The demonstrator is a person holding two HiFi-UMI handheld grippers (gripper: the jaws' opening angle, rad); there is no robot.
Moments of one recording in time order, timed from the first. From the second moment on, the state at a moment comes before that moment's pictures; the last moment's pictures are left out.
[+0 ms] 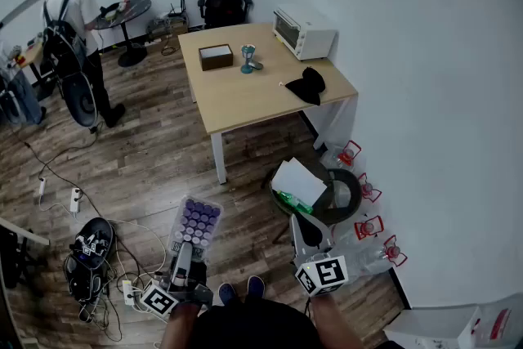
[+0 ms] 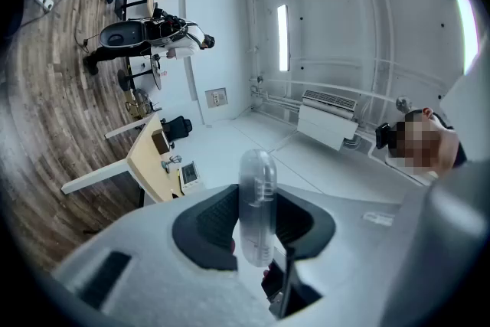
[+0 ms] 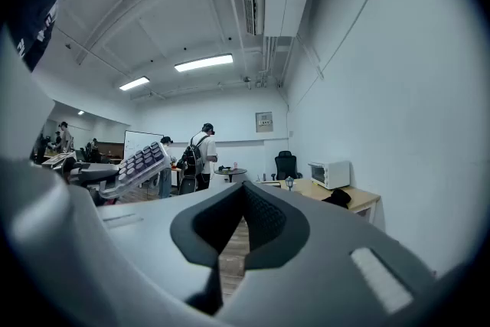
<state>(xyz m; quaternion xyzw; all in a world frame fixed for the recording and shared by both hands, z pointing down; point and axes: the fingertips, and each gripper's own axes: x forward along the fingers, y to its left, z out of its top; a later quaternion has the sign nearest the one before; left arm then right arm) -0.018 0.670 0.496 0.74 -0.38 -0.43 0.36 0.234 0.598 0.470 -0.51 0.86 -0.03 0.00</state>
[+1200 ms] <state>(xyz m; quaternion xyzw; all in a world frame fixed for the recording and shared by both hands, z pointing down) -0.067 0.666 0.498 0.74 -0.35 -0.43 0.38 0.214 0.614 0.480 -0.53 0.85 -0.03 0.00</state>
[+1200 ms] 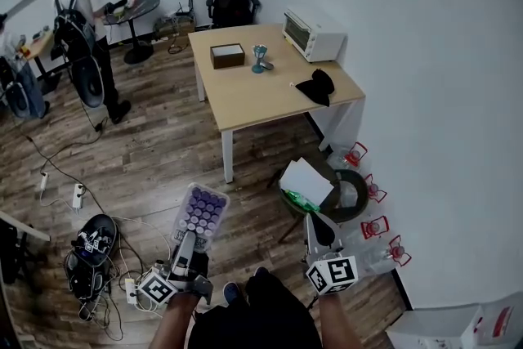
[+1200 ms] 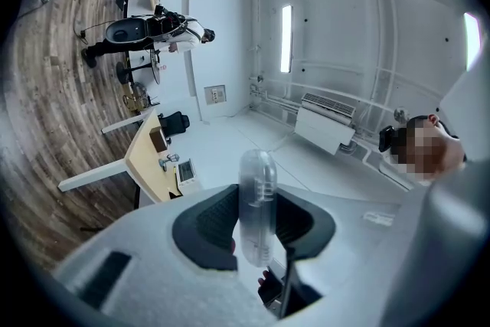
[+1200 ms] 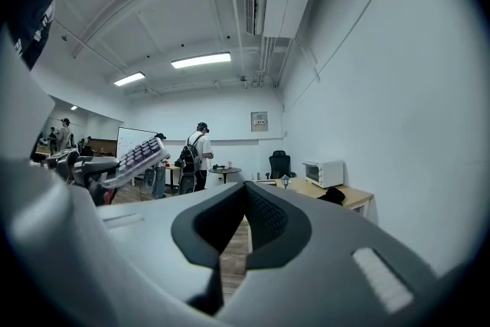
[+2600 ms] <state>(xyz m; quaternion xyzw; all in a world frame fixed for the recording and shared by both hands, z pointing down) -0.065 0.365 0.490 0.71 -0.38 -0.46 0.37 0.228 0.284 0.487 -0.51 0.86 -0.06 0.03</state>
